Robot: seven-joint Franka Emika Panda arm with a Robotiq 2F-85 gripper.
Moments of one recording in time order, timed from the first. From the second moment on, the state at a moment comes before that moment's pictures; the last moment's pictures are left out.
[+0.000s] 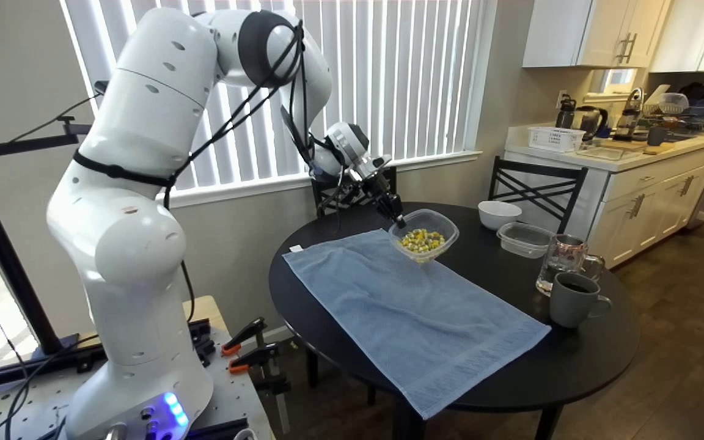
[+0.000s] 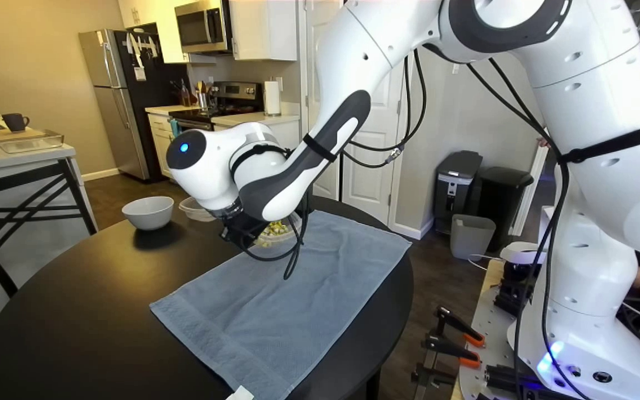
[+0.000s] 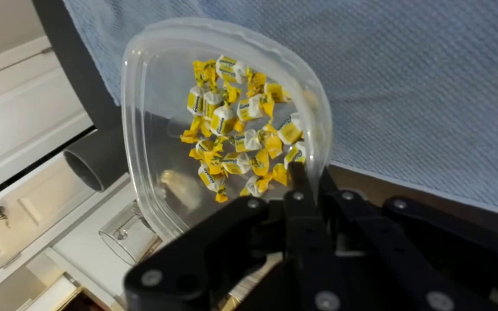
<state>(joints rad) 0.30 0.54 0.14 -1.78 -0.97 2.13 1.13</state>
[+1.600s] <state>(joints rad) 0.06 0.33 0.28 -2.10 -0.77 3.02 1.15</state>
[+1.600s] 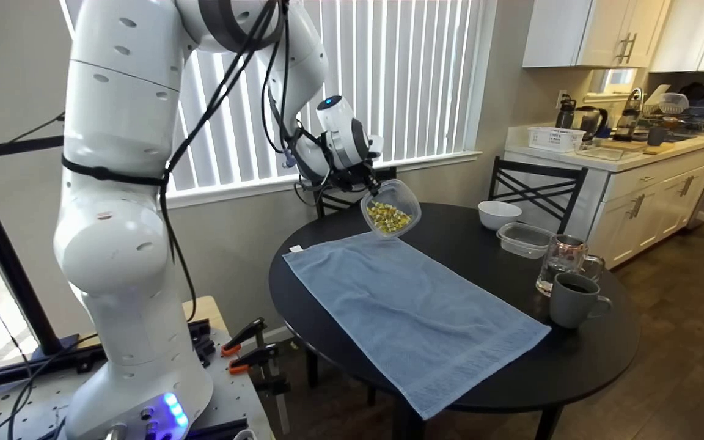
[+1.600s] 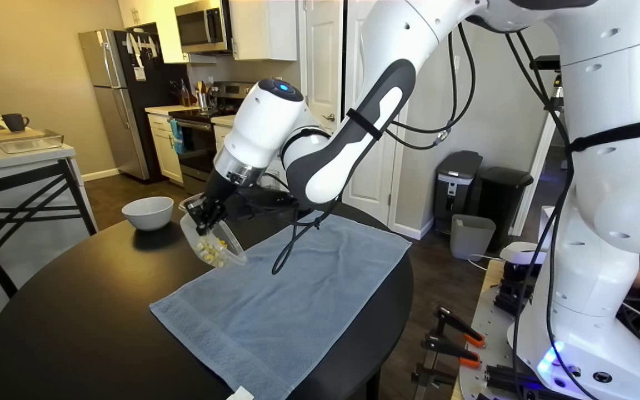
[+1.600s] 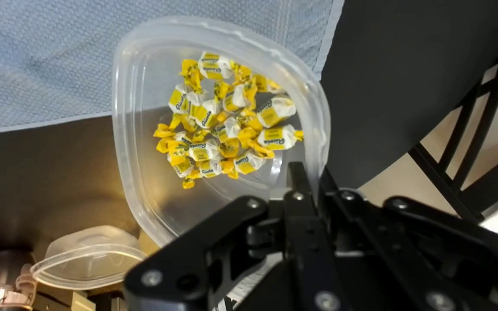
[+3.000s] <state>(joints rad) 0.09 0.25 0.07 -2.25 -0.84 3.34 1.17</state>
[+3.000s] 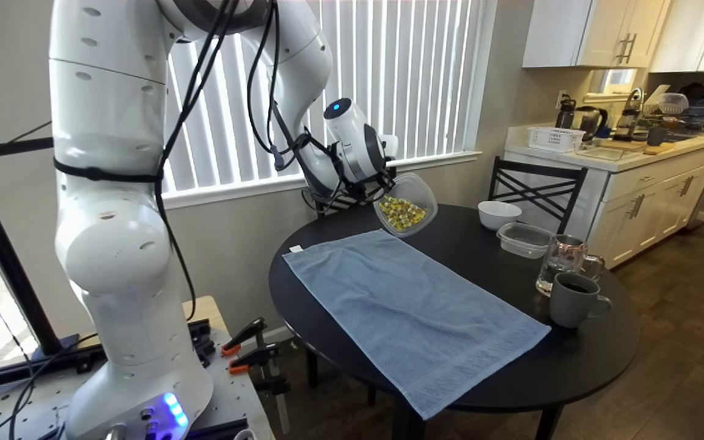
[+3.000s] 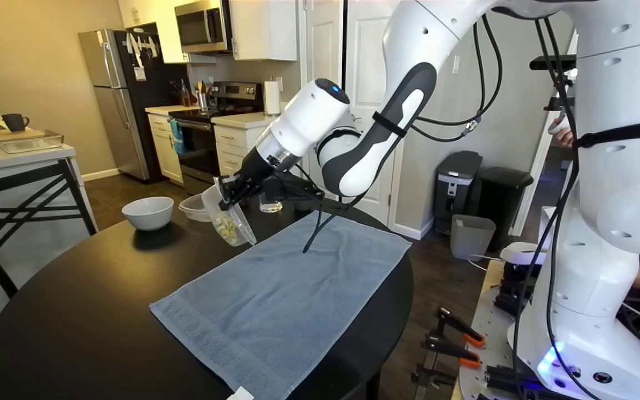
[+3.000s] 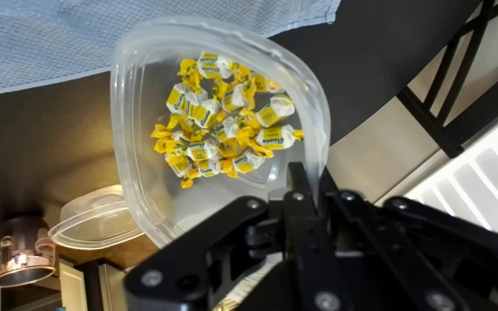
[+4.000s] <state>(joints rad) 0.10 0.26 0.11 -2.29 -0.71 3.49 1.08</state>
